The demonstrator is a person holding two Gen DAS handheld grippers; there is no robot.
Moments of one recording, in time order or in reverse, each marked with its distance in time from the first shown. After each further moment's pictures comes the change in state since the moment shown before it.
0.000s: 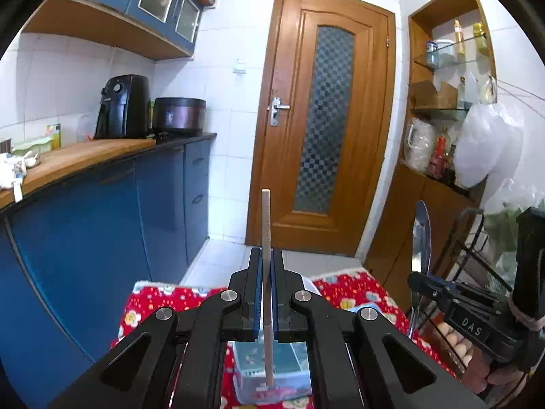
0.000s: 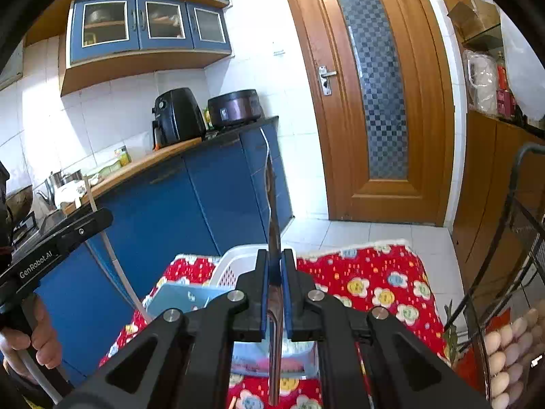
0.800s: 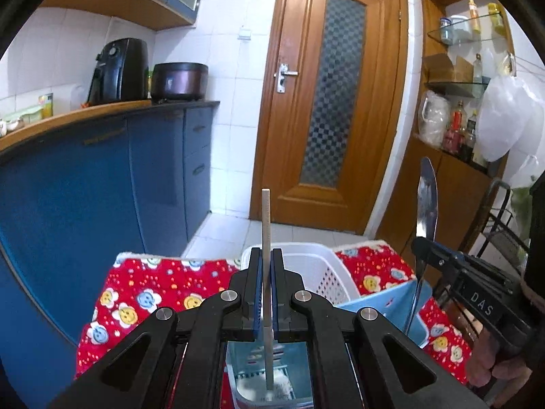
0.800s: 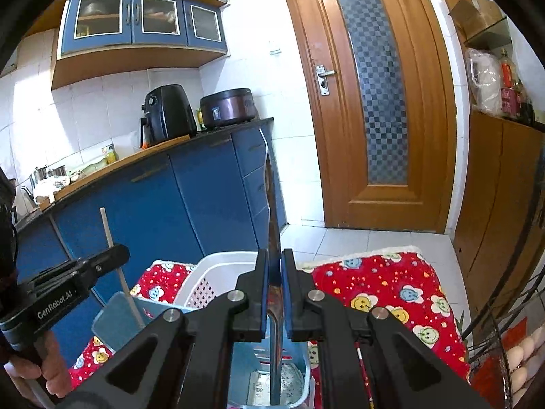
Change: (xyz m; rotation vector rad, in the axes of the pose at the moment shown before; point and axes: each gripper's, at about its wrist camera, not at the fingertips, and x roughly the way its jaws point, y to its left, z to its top) left arm 0.085 0.008 -0.054 -0.009 0.110 0.025; right arm 0.068 -0.011 -0.027 -0.020 -0.023 -0.018
